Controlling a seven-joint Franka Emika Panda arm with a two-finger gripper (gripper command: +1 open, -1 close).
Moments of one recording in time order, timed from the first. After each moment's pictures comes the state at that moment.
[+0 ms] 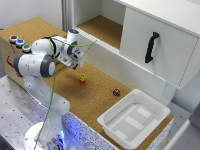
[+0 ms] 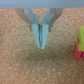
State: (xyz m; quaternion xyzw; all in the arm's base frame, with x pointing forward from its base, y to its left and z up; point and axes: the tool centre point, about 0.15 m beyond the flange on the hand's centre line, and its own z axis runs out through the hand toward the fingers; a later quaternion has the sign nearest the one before) arm 0.362 0.177 0.262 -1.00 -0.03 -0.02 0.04
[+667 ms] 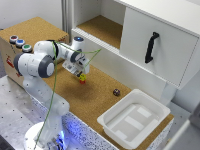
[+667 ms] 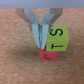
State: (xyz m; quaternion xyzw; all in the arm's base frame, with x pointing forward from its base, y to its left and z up) arm 0.372 0.096 0.245 -1.00 0.02 -0.02 0.00
